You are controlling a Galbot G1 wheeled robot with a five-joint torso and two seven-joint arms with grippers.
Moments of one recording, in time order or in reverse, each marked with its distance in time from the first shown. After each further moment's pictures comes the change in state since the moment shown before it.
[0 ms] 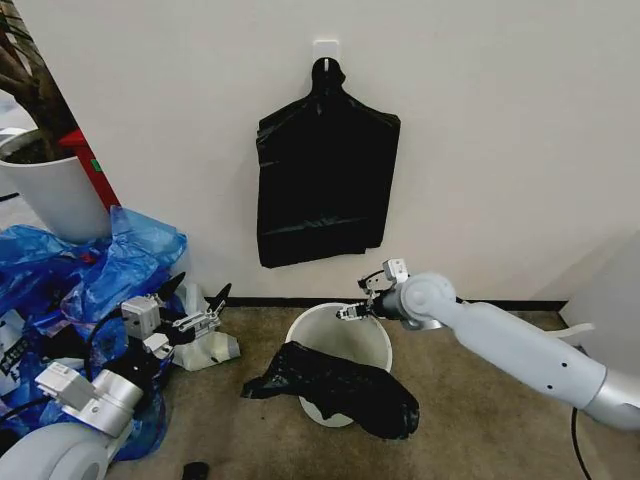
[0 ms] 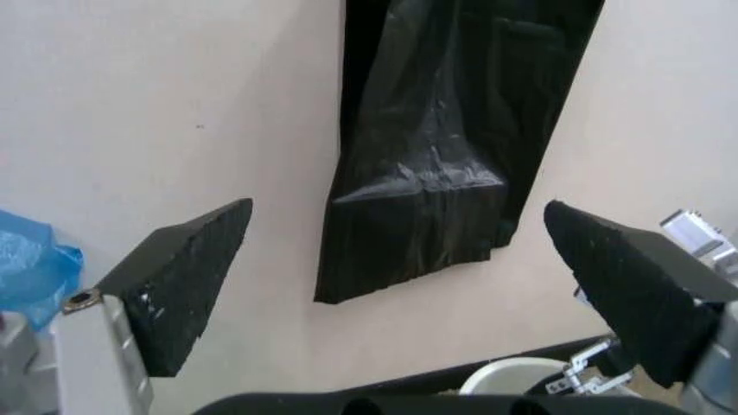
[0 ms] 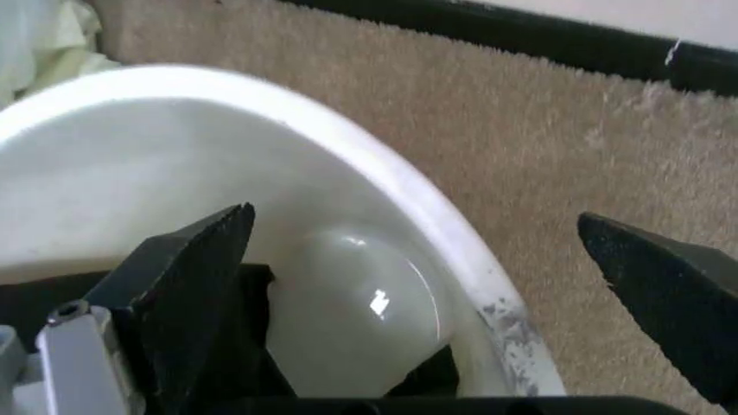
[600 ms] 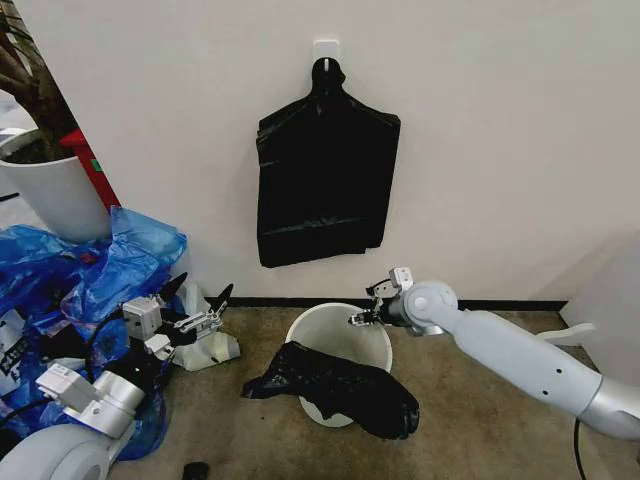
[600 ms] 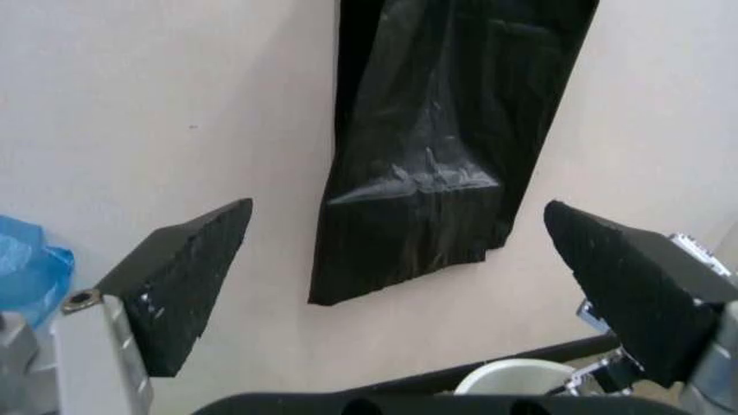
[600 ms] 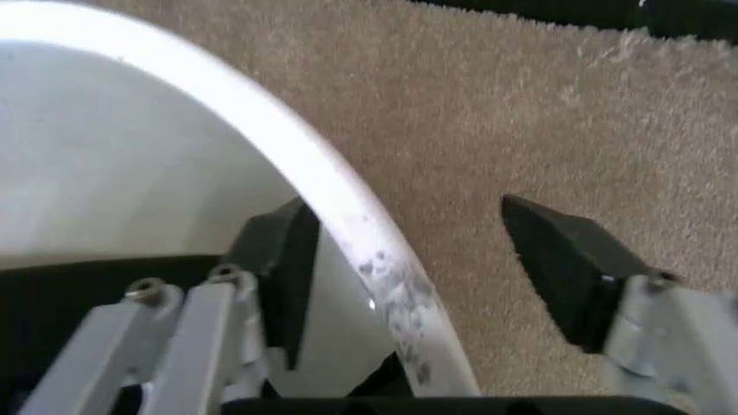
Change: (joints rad) left arm -0.005 0.003 0.009 0.001 -0.004 -0.003 -0.001; right arm -0.060 -0.005 0.044 -0.041 -0.015 0.001 -0.009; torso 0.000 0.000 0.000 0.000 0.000
